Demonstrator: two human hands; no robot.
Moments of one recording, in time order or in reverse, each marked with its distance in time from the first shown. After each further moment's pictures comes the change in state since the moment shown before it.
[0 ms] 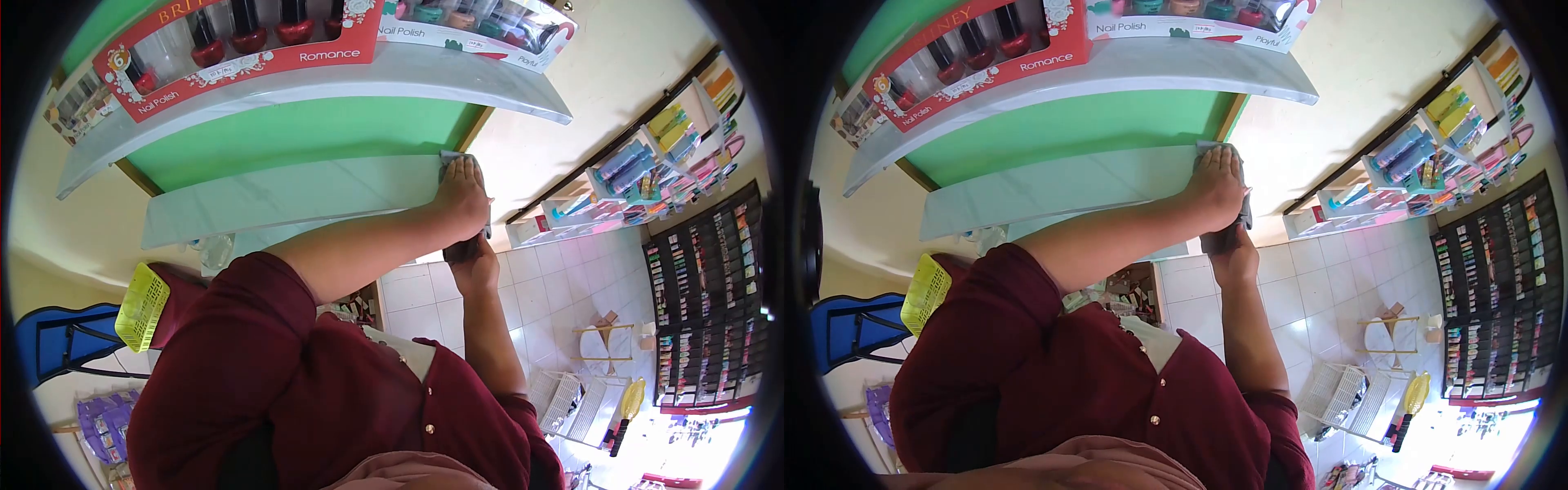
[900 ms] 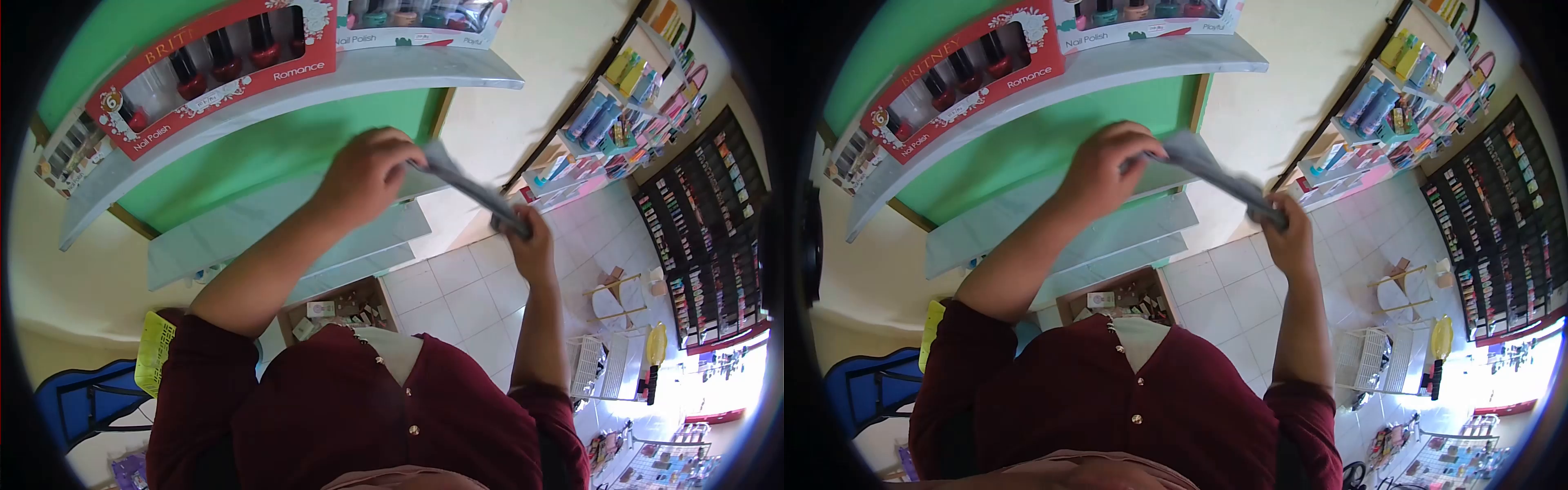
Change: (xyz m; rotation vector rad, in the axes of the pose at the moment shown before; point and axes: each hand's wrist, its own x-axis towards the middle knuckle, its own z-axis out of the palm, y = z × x) left_hand -0.047 -0.081 -0.165 -0.480 0.195 0.320; right_hand -0.082 -0.095 0.020 -1.494 0.064 -0.726
